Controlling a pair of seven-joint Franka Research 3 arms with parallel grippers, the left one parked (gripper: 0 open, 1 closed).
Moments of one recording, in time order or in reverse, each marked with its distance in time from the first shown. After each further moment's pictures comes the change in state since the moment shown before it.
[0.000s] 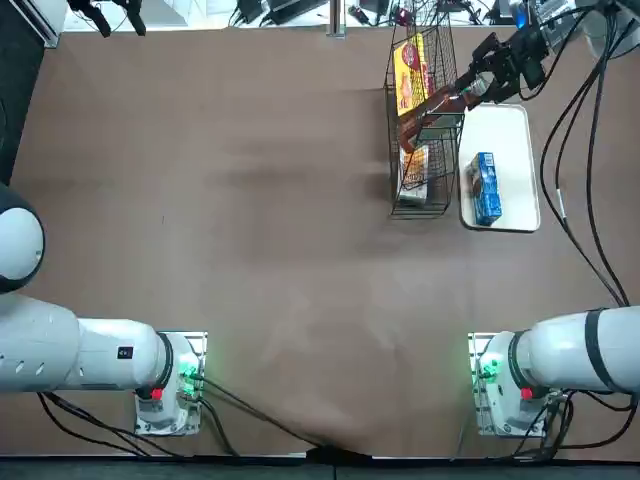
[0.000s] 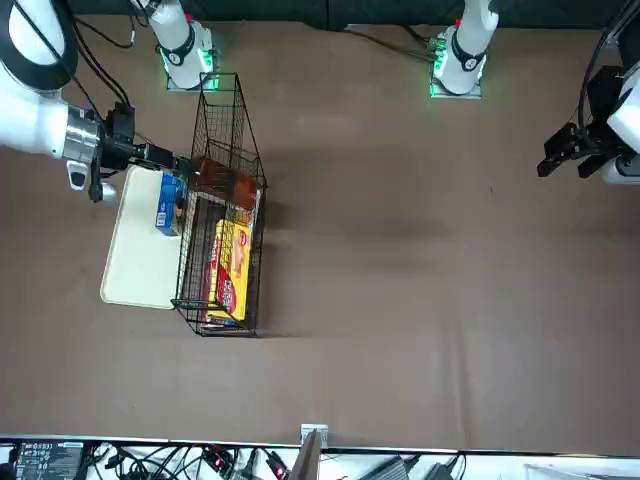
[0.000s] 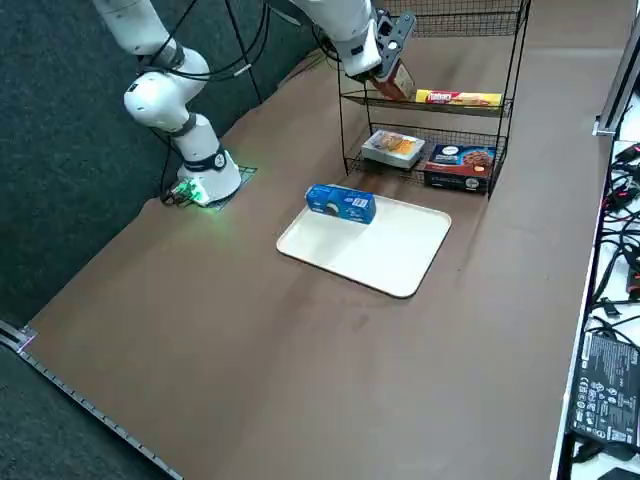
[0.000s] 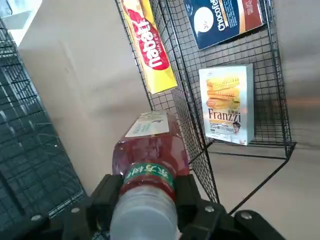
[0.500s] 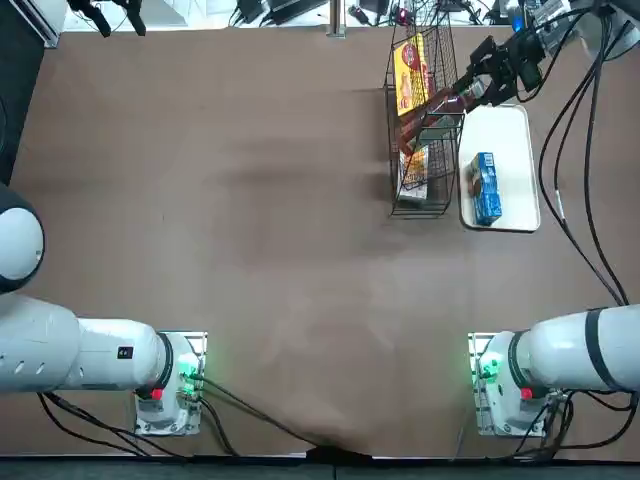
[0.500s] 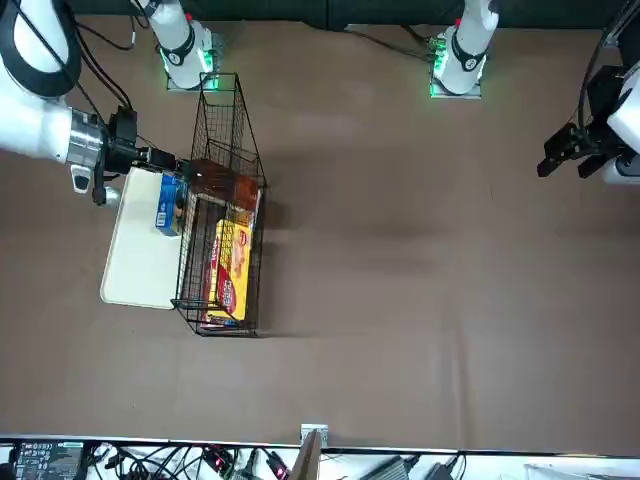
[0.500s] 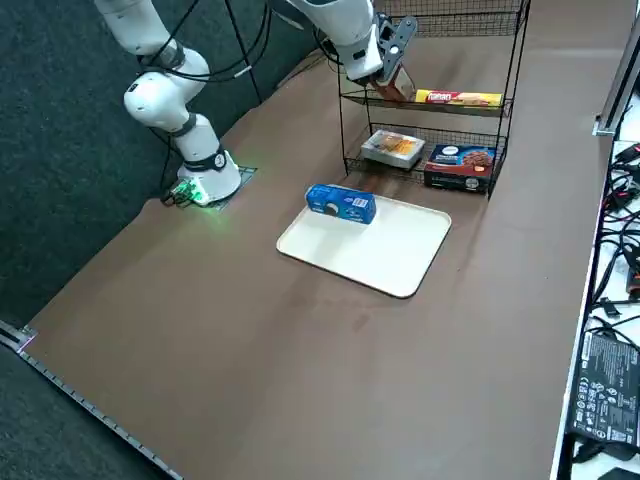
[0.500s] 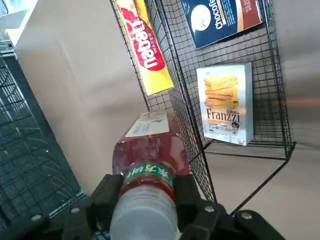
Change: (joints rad) arm 0.004 0.016 0.000 0.000 0.002 0.005 0.000
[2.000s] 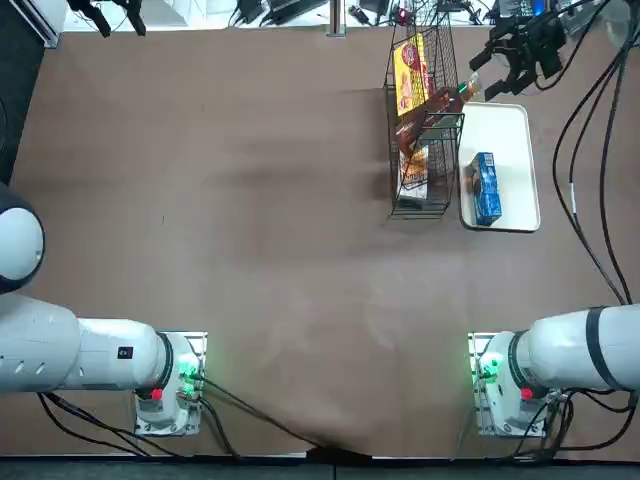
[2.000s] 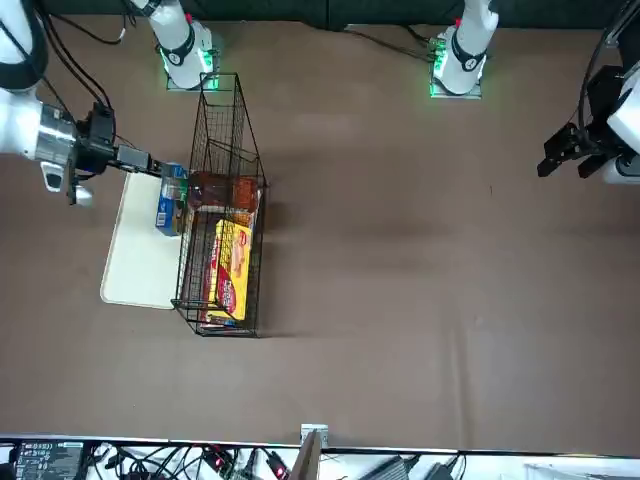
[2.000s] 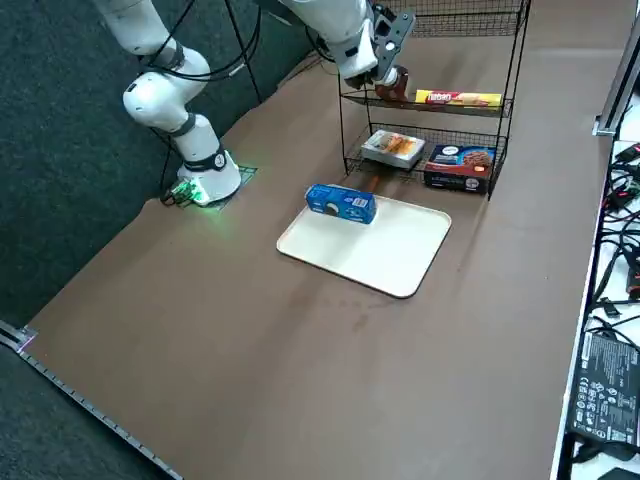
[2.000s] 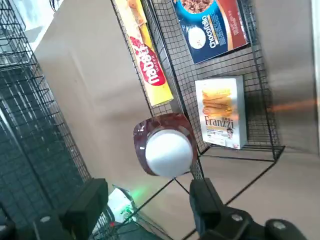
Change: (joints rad) arm -0.054 0.001 -0.027 0.059 -0.001 -0.062 -0.009
